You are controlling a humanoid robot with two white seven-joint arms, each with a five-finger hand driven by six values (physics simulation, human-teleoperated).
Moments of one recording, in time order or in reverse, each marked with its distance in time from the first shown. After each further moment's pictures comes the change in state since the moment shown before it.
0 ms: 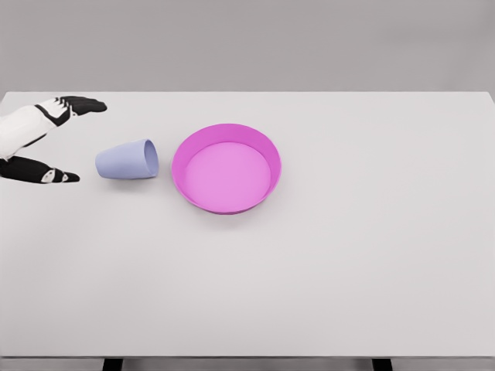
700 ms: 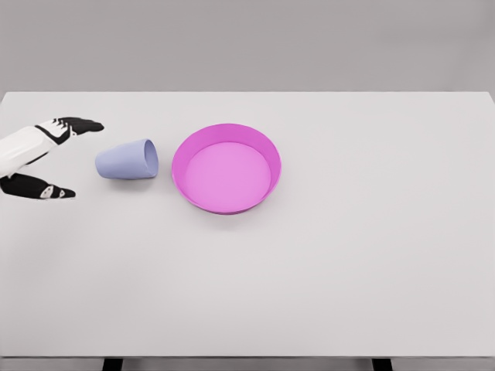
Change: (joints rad) left arm 0.067 -0.029 0.037 0.052 -0.070 0.000 -0.008; right arm 0.000 0.000 0.001 0.000 0.000 0.000 0.000
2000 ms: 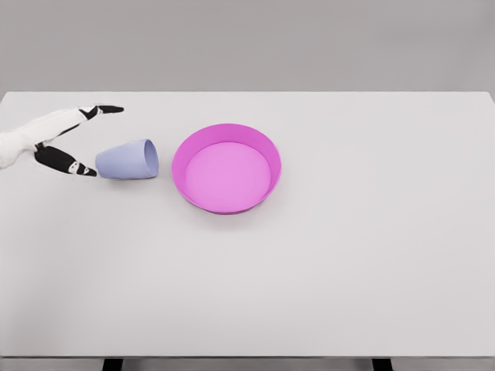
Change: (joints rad) left arm -0.325 -0.090 -0.283 0.160 0.053 0.287 -0.121; right arm 0.000 0.000 0.000 0.000 0.000 0.000 0.000
